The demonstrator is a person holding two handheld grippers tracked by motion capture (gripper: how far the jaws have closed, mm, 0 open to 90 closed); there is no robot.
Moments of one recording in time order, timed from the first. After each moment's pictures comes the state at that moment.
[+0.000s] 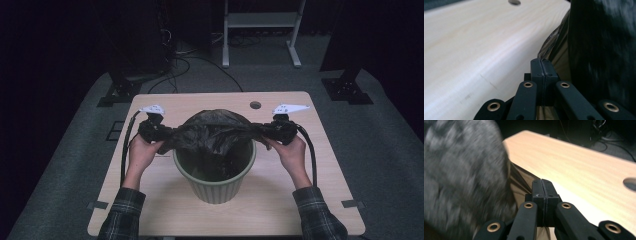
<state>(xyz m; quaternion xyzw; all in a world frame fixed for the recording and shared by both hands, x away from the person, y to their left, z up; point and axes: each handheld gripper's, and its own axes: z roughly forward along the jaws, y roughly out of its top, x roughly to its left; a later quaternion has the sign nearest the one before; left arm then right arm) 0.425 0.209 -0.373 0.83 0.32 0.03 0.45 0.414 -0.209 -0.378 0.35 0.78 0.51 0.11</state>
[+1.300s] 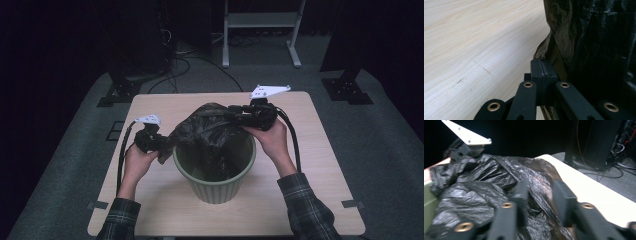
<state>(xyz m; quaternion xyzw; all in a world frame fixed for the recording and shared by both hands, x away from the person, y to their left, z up) 0.409 0.220 -0.382 0.83 0.31 0.03 0.46 0.414 -0.143 -0.310 0.26 0.79 0.55 0.12</state>
